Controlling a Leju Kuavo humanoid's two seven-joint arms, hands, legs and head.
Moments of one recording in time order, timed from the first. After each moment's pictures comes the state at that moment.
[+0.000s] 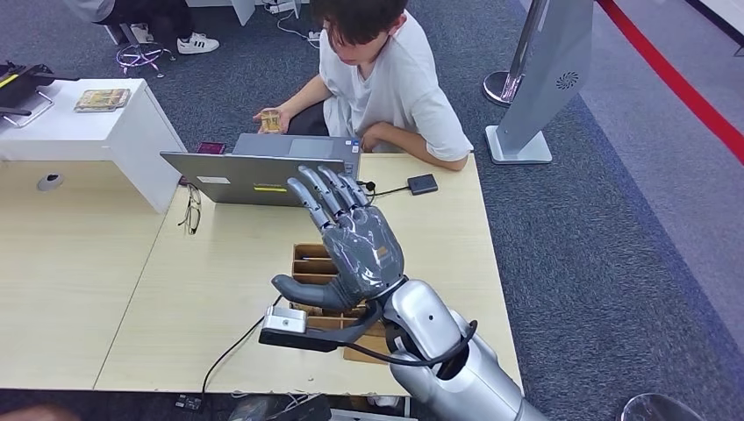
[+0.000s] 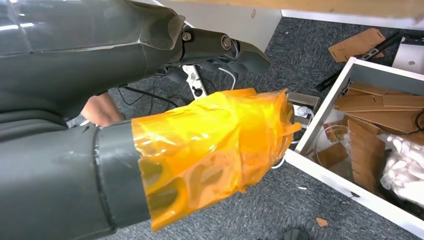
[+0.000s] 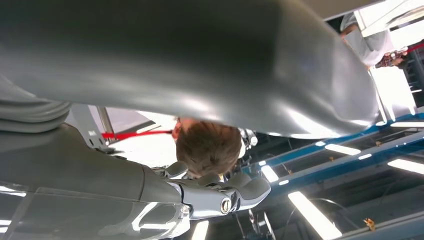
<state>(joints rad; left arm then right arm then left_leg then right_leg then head) -0.02 0.02 -0.58 -1.08 -0.84 -0.11 0.33 -0.34 0.11 0.67 -1.56 1.17 -0.21 0.07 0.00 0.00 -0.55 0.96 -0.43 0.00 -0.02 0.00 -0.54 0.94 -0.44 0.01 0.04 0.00</state>
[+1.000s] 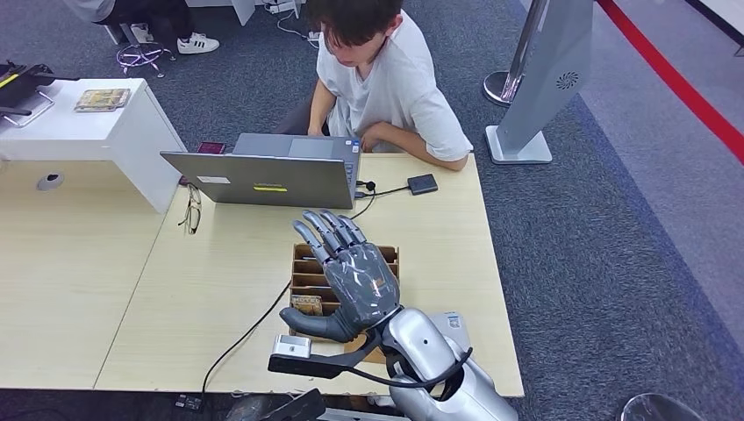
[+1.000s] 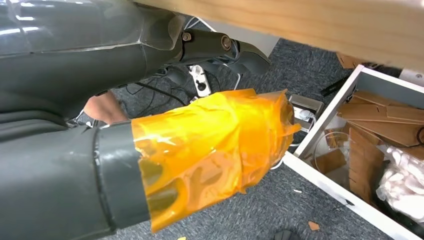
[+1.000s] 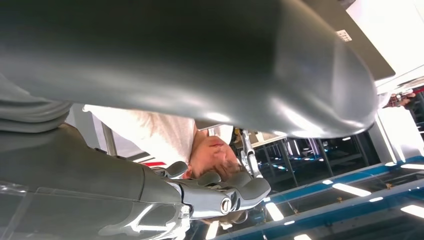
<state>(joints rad) 0.01 0.02 -0.55 -1.11 -0.81 -0.06 0.34 -0.25 0.11 0.68 -1.47 1.15 -0.24 0.03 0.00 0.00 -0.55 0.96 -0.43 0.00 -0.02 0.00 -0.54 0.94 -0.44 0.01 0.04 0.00</state>
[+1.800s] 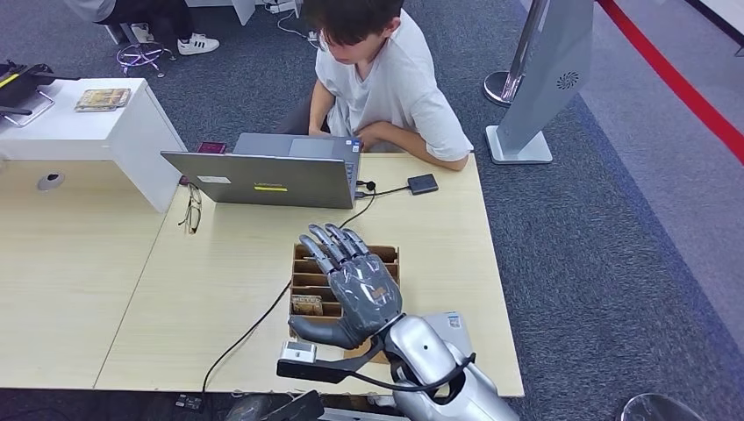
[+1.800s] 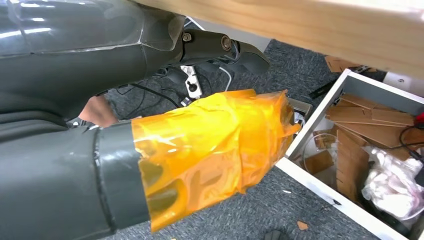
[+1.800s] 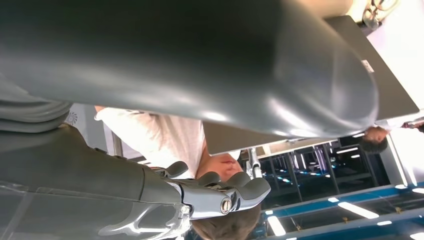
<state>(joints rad) 0.02 0.00 -0.50 -1.10 -0.85 -0.06 0.25 -0.23 0.09 0.68 -1.41 1.18 -0.24 0.04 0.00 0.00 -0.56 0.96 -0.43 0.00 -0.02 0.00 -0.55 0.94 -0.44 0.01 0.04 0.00</state>
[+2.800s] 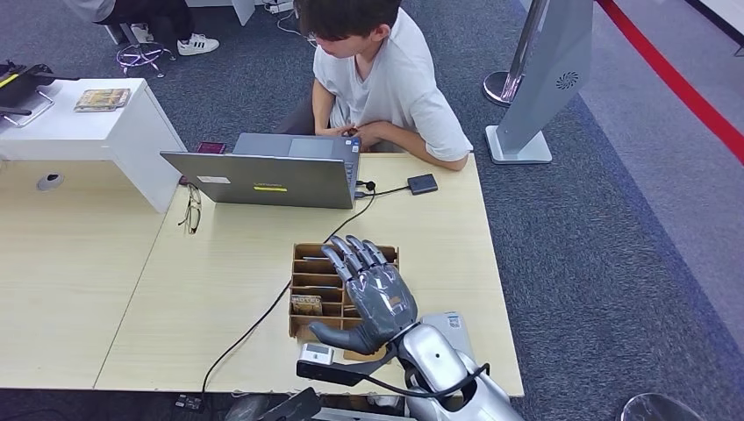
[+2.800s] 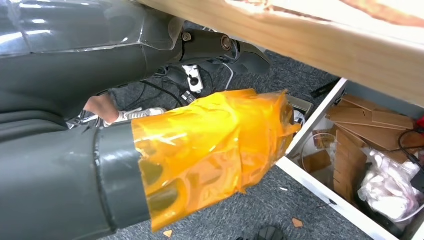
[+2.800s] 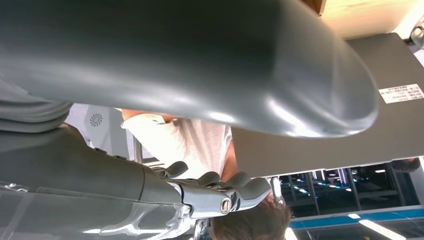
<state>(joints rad) 0.03 -0.01 -0.46 -1.11 -0.83 -0.05 0.25 -0.19 0.06 0.65 -1.38 1.21 -0.26 0.05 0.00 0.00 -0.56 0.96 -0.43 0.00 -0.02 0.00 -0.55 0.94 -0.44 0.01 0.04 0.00</state>
